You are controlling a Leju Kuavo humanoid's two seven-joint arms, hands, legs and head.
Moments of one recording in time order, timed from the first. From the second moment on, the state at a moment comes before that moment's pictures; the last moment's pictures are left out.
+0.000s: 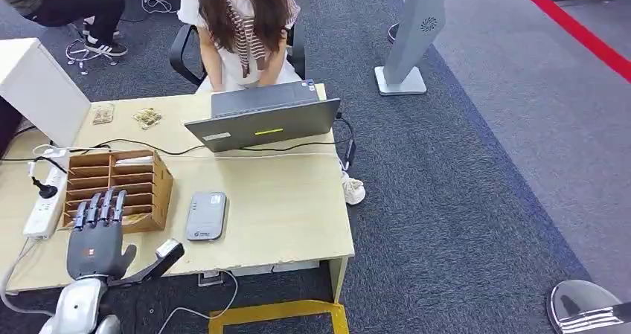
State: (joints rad) left arm -0.15 0.16 -0.20 -1.15 -1.50 0.36 0.10; right arm -0.03 0.18 0.28 -0.18 0.10 -0.30 0.02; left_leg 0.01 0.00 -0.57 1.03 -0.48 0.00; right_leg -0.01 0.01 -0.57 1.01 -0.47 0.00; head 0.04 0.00
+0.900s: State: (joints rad) left arm -0.23 0.15 -0.16 -1.06 -1.51 0.40 0.12; right arm -0.03 0.18 0.27 -0.18 0.10 -0.29 0.02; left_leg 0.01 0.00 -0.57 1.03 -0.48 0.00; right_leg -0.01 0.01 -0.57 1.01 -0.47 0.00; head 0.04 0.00
